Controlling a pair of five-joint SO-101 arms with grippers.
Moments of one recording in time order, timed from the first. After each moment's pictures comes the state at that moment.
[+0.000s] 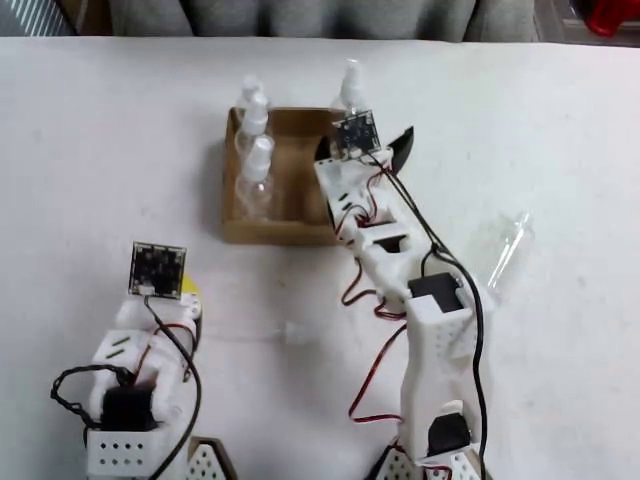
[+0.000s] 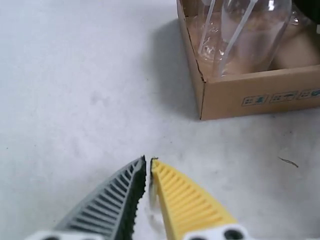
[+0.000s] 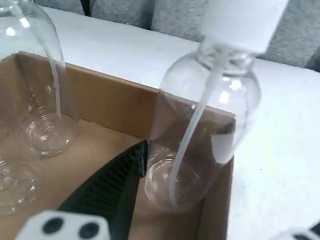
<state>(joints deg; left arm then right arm) -5.5 -103.5 97.1 52.9 -4.4 -16.7 33.1 22.9 -27.7 8.0</state>
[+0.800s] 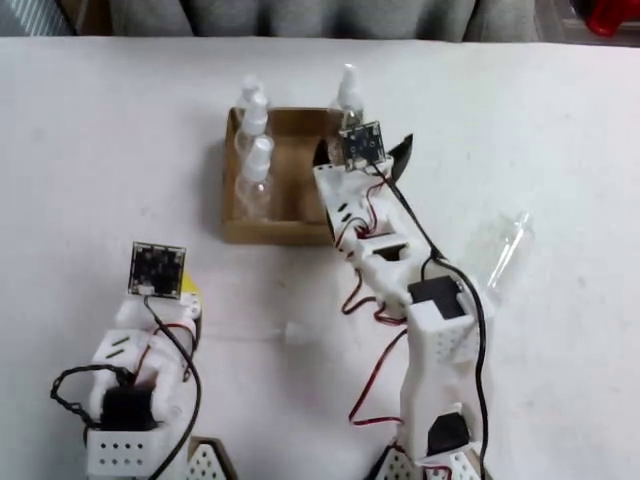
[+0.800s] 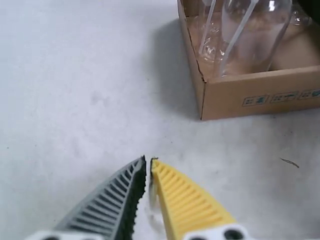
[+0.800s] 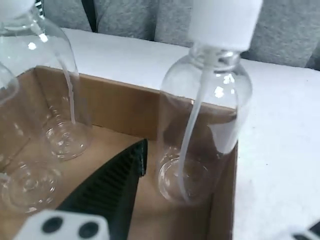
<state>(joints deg) -5.6 -103.5 97.1 52.9 -4.4 -17.6 29.7 29.8 -34.9 3.9</state>
